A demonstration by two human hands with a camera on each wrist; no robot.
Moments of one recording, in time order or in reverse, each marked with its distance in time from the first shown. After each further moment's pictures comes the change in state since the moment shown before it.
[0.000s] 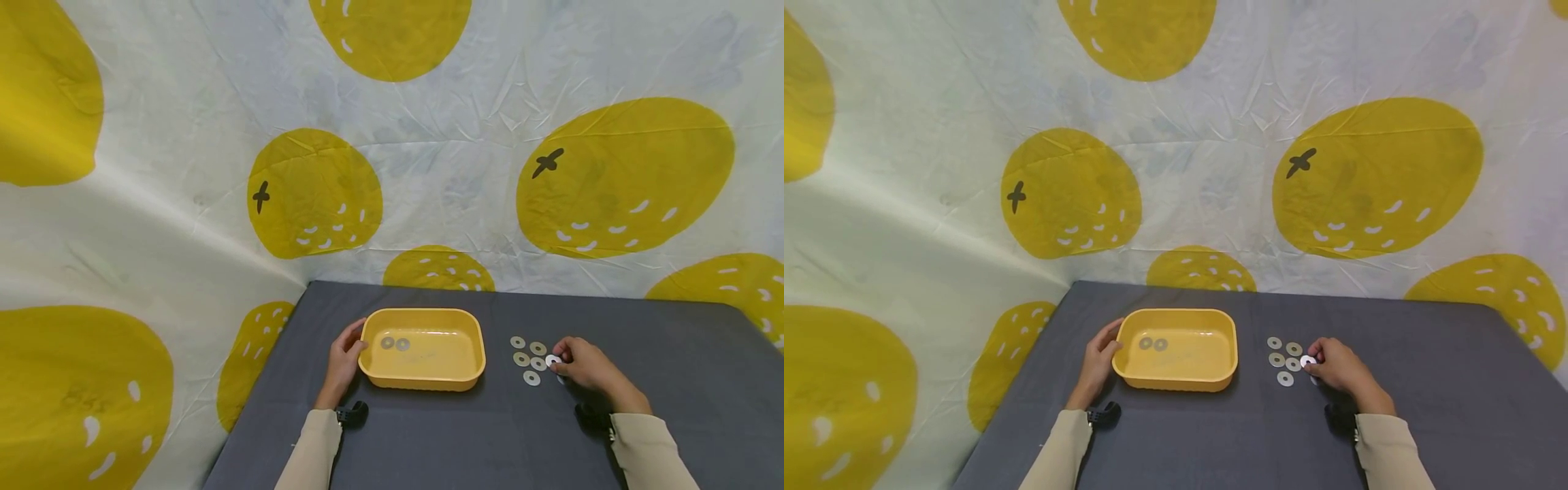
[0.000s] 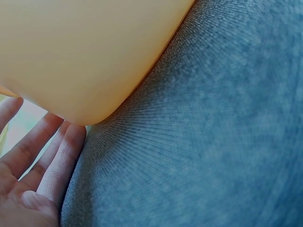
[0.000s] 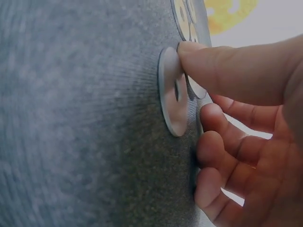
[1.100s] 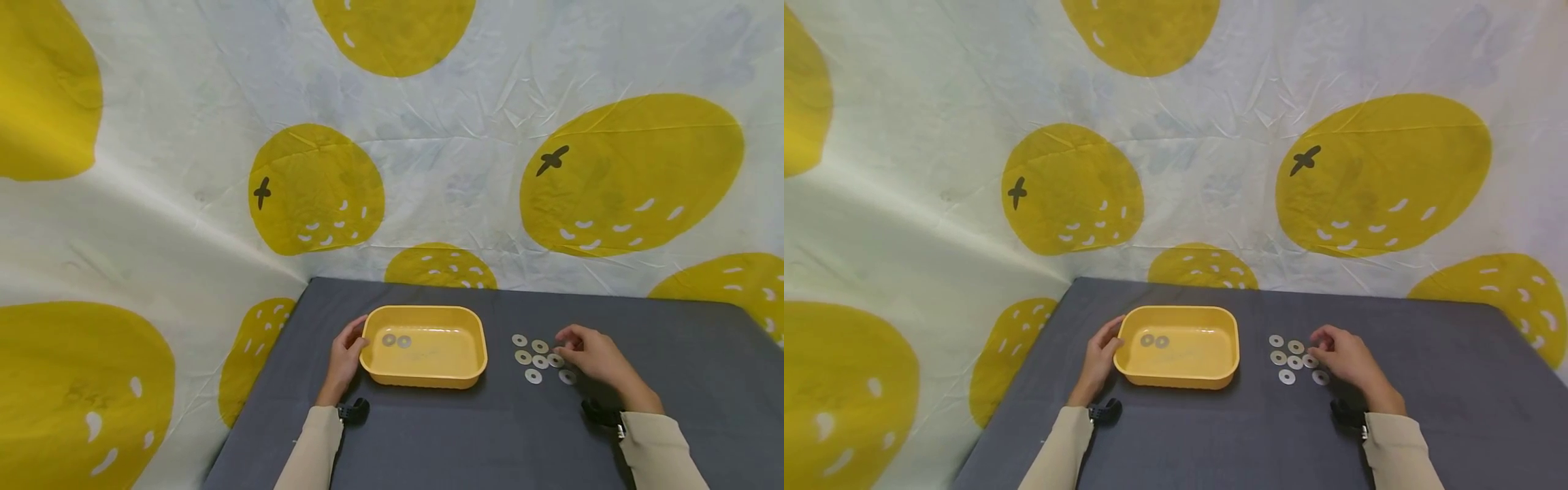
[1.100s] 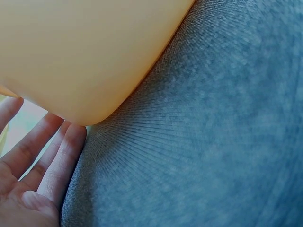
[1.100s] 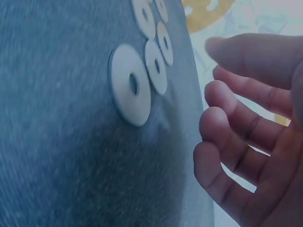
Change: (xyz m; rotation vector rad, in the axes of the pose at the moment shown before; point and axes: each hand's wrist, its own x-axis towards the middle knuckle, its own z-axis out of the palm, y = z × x) left_hand 0.001 0.000 0.000 -0.002 0.000 0.019; right_hand -0.004 -0.005 -0.014 0.014 0.087 -0.031
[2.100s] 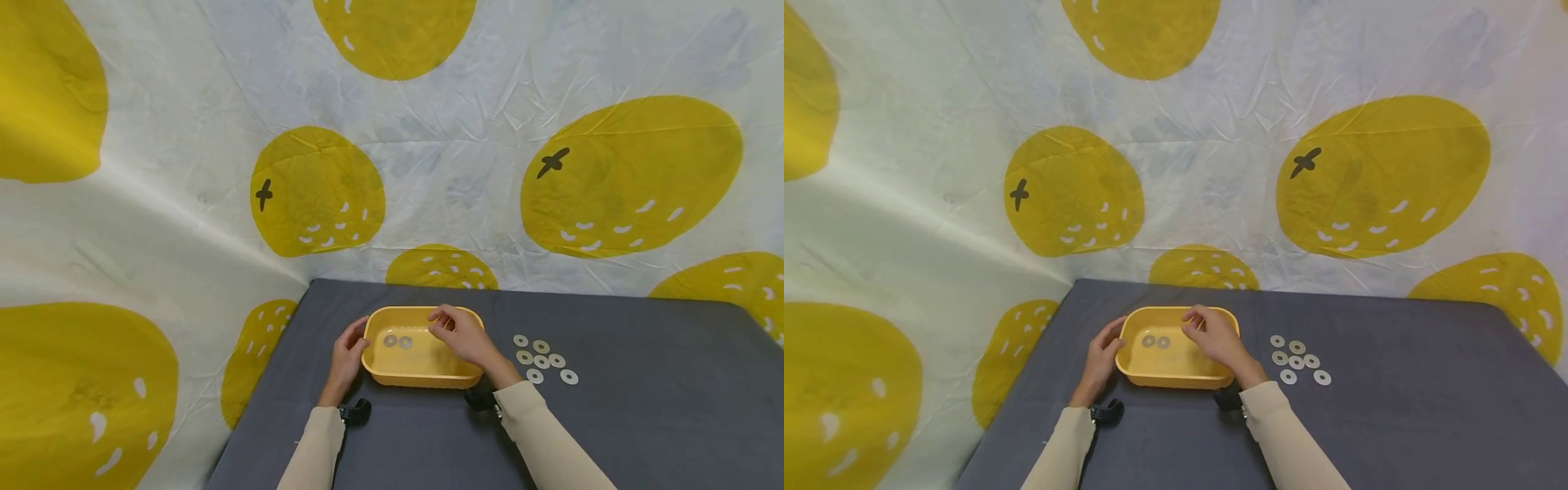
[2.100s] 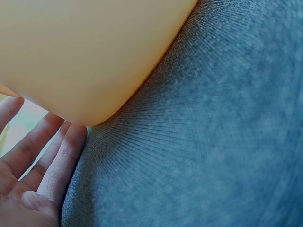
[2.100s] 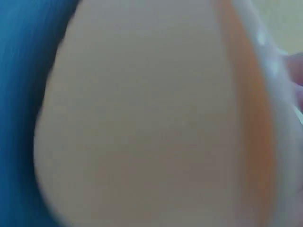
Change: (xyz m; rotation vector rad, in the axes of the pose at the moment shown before) left_hand -0.001 0.007 0.002 0.012 0.008 -0.009; right_hand 0.068 -0.179 0.095 0.387 -0.012 -0.206
